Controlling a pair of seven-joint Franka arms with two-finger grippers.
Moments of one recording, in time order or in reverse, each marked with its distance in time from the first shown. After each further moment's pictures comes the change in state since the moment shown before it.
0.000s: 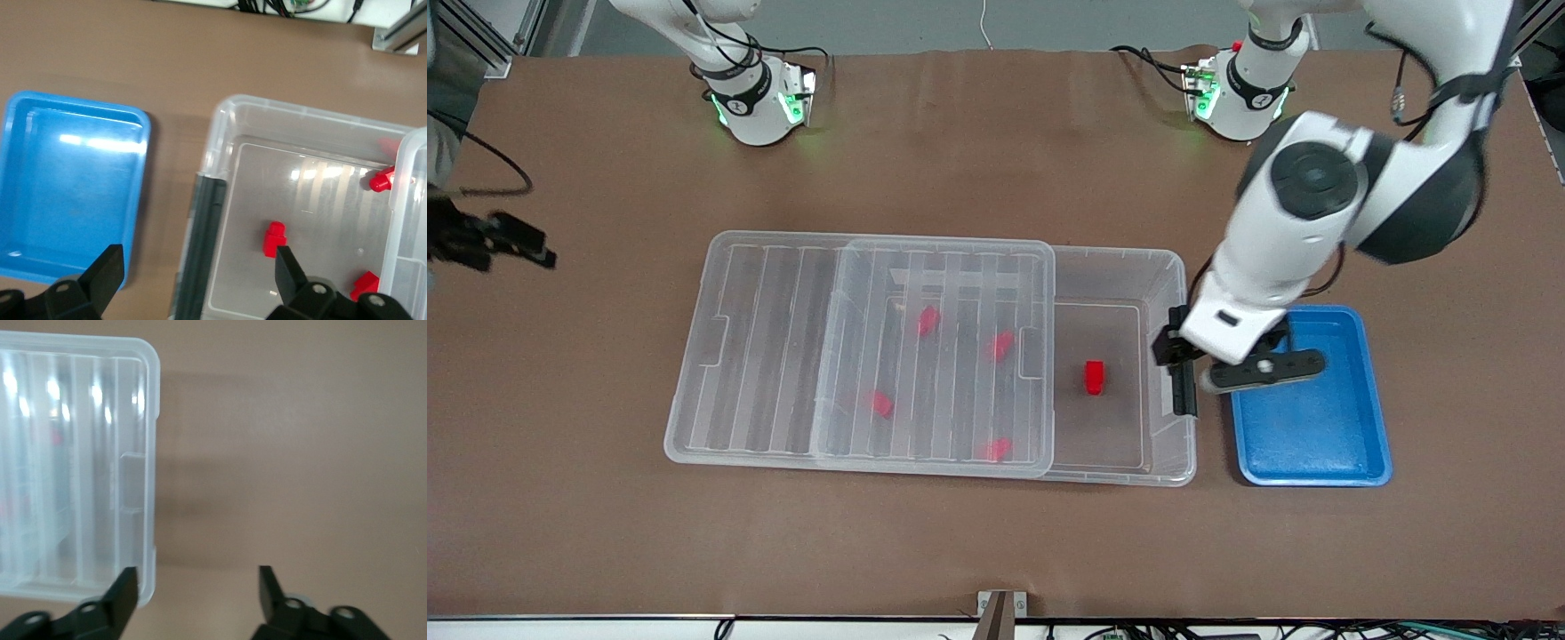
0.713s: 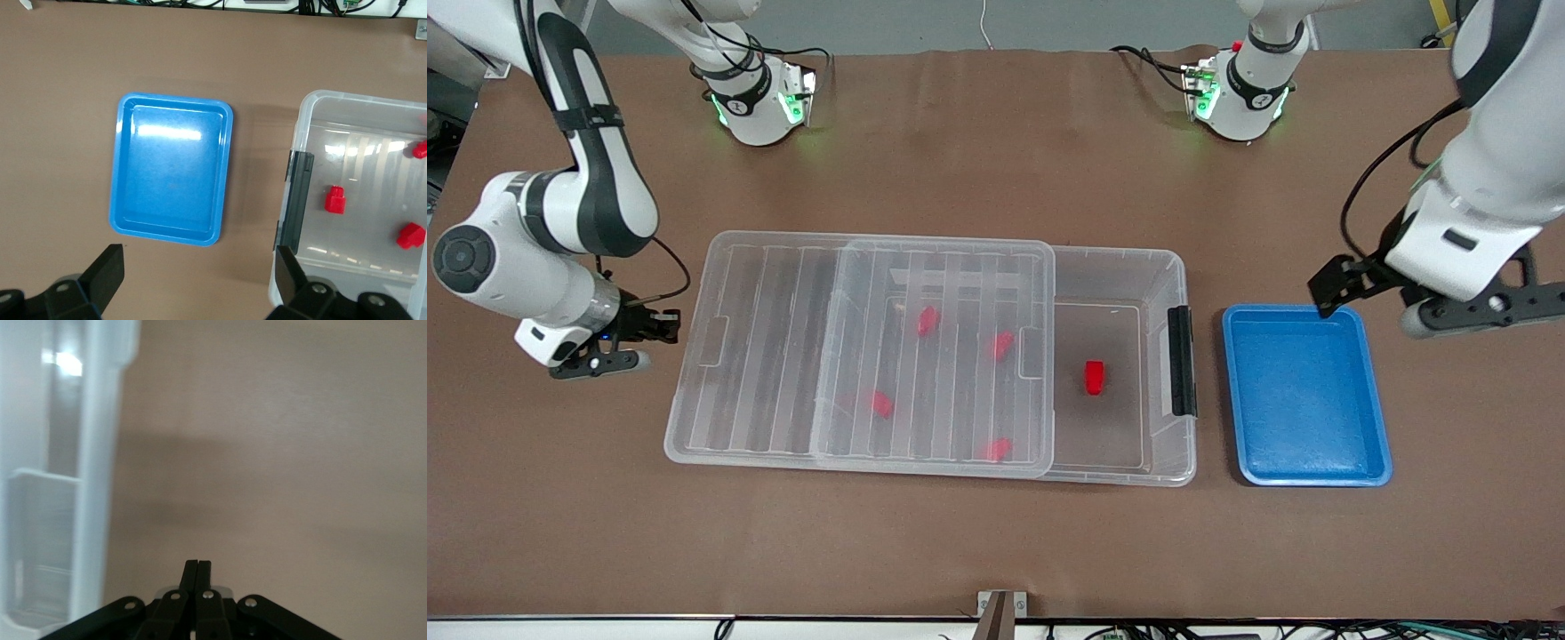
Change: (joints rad) left arm 0.151 -0.121 0.000 0.192 -0.074 -0.350 0.294; right arm 0.043 0.105 0.046 -0.398 0.002 0.472 -0.038
